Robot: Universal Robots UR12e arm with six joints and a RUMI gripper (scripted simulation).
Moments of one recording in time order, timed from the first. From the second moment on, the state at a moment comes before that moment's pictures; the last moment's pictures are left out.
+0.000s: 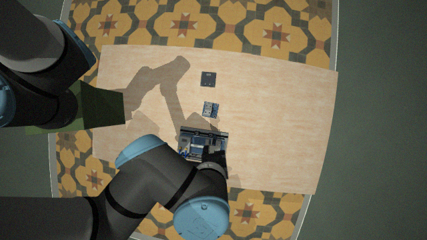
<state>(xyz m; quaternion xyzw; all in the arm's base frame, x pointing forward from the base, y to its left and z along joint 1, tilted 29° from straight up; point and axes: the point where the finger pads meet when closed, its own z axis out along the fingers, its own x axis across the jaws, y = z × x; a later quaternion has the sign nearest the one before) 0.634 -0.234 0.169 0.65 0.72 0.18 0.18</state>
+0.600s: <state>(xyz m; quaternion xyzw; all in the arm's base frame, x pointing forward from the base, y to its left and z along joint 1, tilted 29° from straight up) 0.632 -0.261 0.170 0.71 0.66 0.19 0.16</state>
